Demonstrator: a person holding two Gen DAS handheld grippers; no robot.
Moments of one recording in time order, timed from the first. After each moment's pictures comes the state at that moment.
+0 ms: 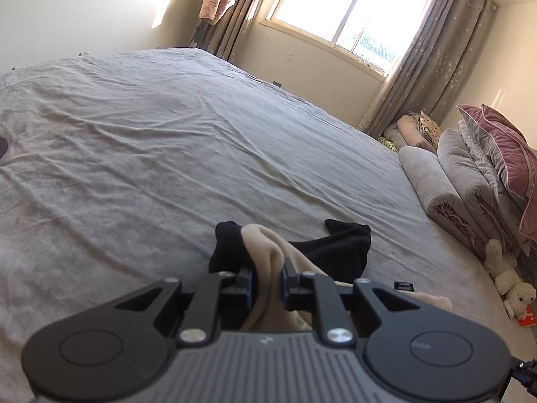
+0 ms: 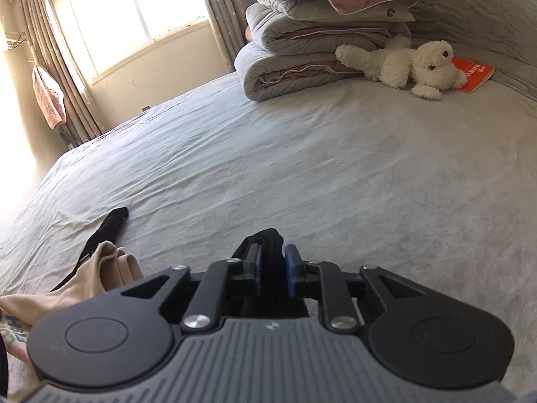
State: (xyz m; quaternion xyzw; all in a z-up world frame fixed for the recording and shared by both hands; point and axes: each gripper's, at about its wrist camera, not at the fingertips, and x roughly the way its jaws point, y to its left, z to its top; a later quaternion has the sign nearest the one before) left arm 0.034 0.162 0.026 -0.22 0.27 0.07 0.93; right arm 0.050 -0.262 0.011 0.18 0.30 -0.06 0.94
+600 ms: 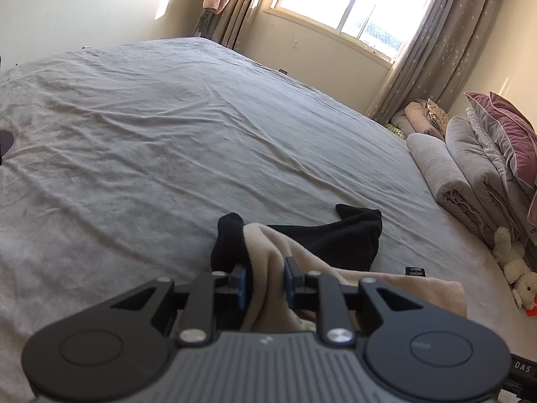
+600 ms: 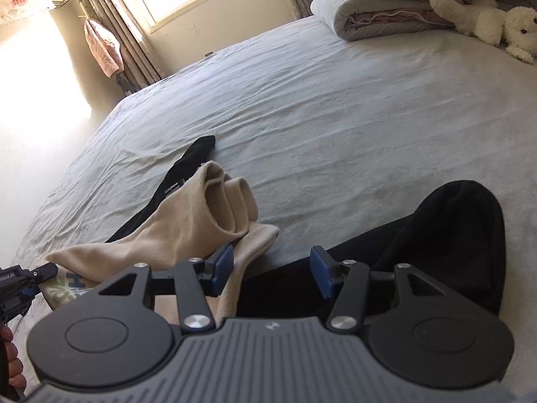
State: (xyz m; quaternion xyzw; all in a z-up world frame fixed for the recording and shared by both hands) left arm 0.032 0.168 0.019 -0.22 0.30 0.08 0.93; right arm 0.077 -0.174 -0.012 0.18 0.37 0.07 0.91
